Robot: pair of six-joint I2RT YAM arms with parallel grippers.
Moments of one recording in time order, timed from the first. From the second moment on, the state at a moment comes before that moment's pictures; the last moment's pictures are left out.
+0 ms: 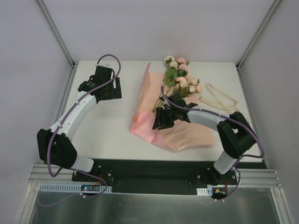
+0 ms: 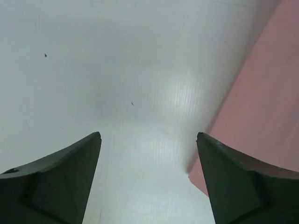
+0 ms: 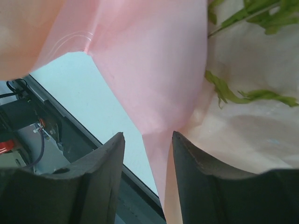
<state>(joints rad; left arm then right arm) -0.32 1.50 1.35 -0.76 -0.20 -0.35 0.64 1.65 0.98 -0.31 -0.46 0.53</state>
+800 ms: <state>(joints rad) -0.29 1.00 1.14 -0.72 0.15 -0.35 0.74 1.66 1.05 -0.30 -0.41 0.52</state>
